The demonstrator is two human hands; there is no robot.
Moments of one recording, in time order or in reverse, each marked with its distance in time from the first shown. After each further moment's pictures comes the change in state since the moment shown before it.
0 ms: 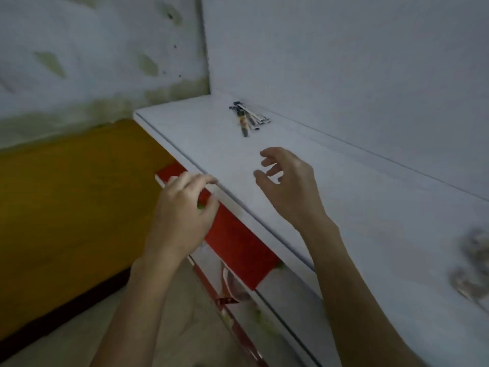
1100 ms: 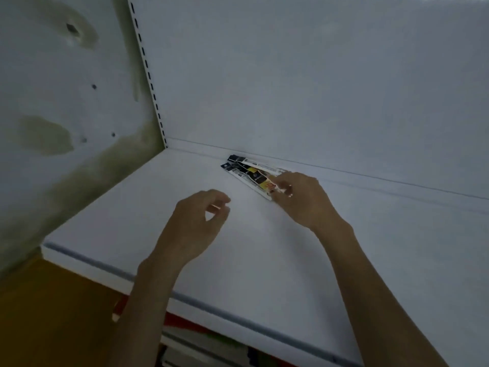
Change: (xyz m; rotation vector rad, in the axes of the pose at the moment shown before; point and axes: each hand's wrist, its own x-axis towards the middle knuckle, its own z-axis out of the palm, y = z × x) left_hand 0.386 -0.242 0.127 -0.510 -0.508 0.294; right_hand 0.302 0.084 0.205 -0.447 0.040 0.608
